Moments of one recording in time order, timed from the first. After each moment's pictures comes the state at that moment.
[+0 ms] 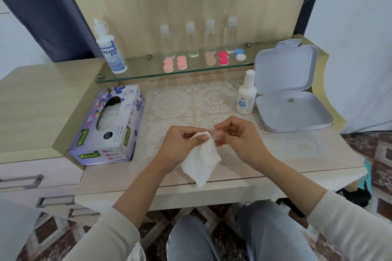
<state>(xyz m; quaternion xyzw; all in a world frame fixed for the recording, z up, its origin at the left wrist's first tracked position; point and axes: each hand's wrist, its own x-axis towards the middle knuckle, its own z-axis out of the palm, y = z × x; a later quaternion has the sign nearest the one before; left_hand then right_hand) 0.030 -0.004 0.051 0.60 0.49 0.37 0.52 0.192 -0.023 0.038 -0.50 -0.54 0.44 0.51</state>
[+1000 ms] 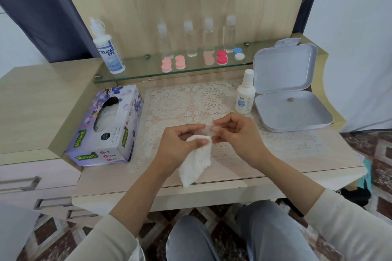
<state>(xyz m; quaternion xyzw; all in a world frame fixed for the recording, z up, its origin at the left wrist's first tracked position) 0.031 -0.008 0.051 0.58 0.49 0.41 0.50 0.190 -0.022 0.046 -0.50 -0.50 0.46 0.53</state>
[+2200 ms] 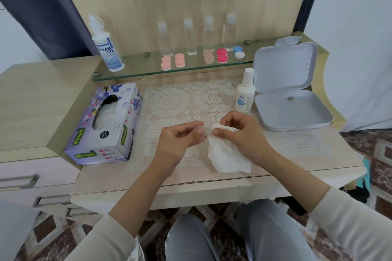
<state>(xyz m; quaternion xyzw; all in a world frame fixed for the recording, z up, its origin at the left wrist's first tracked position) 0.033 -0.012 0.050 0.51 0.44 0.47 0.57 0.199 -0.024 0.054 -0.53 -0.55 0.43 0.48</state>
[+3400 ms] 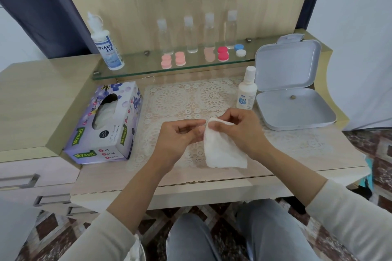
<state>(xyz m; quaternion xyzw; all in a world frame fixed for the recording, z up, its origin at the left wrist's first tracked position) 0.034 -0.006 0.058 0.54 0.45 0.45 0.56 0.193 -0.013 0.055 -0.56 -0.55 0.39 0.48</state>
